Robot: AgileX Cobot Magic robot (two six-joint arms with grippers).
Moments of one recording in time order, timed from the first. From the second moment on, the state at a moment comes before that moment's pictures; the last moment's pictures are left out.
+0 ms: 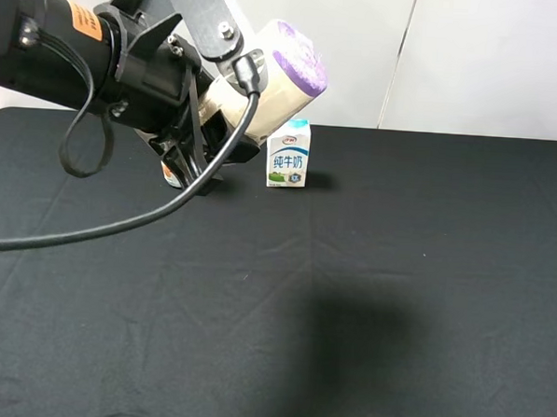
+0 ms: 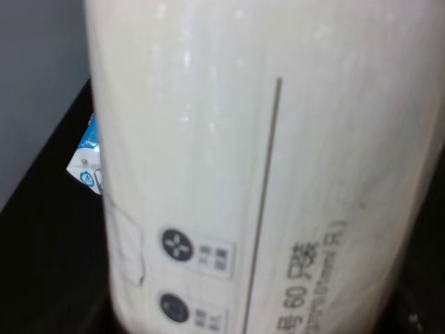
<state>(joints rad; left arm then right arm) -0.76 1.32 -0.87 -0.19 0.17 0.66 0.45 0.06 -0.49 -0.01 1.03 0.04</state>
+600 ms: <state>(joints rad) -0.76 1.32 -0.87 -0.20 0.22 0.64 0.08 0.00 -0.49 -0.01 1.03 0.04</state>
